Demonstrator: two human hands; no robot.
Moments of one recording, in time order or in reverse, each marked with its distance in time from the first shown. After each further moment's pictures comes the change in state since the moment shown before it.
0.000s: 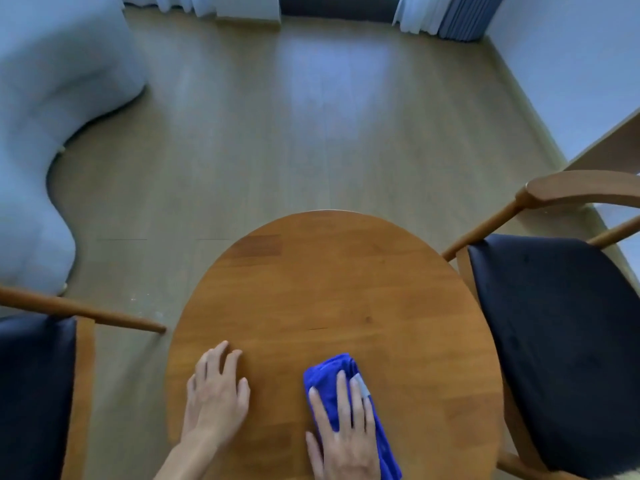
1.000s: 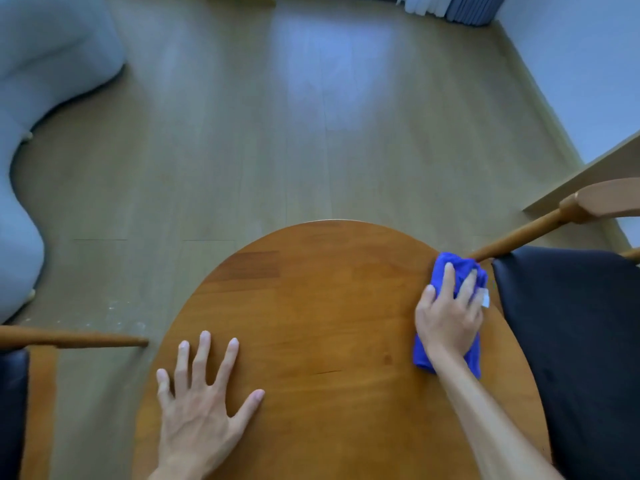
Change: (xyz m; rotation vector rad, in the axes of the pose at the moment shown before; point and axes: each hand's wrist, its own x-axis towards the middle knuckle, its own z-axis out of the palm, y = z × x) left_hand 0.072 -0.009 0.006 0.121 -0.012 0.090; right_hand 0.227 0.151 -0.030 -0.010 0.256 0.640
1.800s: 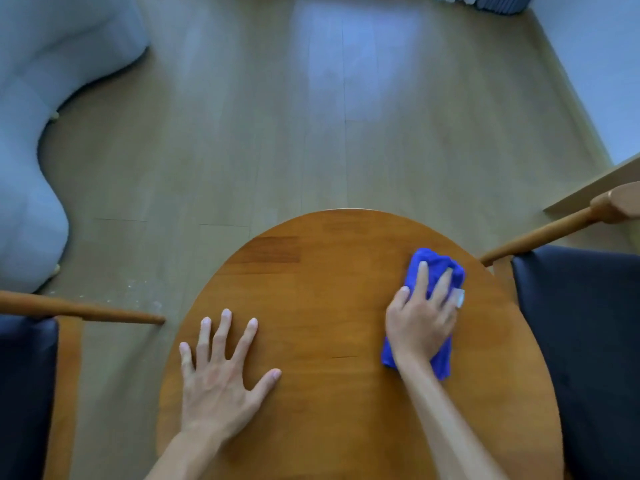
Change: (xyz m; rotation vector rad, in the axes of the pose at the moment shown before) left_hand 0.006 -0.010 0.008 0.002 0.049 0.008; right_hand -0.058 -0.060 0.009 0.060 0.041 0.015
